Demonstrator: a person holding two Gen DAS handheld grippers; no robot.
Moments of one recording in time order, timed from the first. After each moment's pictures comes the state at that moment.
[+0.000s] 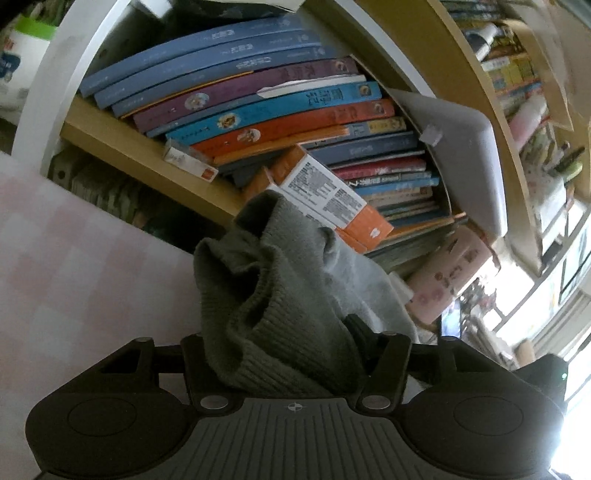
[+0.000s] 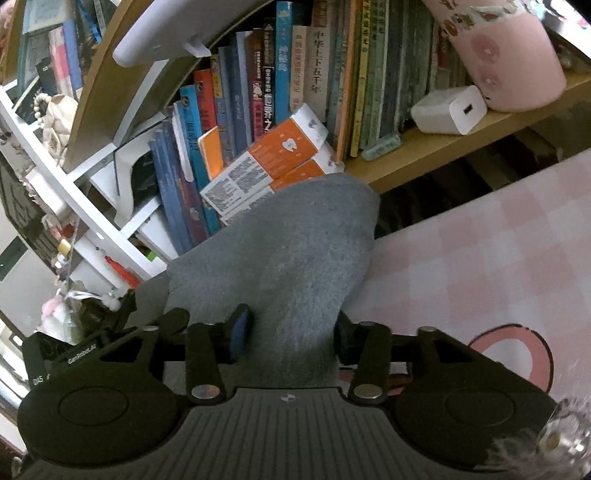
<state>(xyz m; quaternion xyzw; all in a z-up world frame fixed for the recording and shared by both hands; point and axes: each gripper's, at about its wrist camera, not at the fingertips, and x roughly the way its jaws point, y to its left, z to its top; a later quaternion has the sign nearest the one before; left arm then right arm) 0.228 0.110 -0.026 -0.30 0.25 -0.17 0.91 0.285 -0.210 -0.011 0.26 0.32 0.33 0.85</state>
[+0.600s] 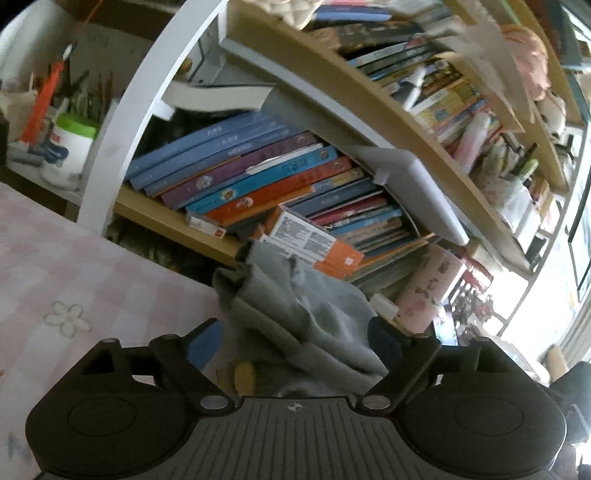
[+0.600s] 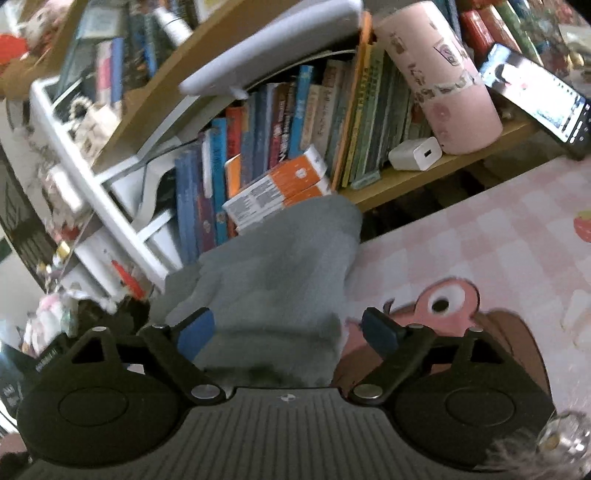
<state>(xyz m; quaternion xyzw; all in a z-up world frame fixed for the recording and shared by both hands) 0.118 0.102 0.000 -0.24 0.15 -0.11 0.95 0.180 -0.233 0.010 0.23 0.26 0.30 0.89</state>
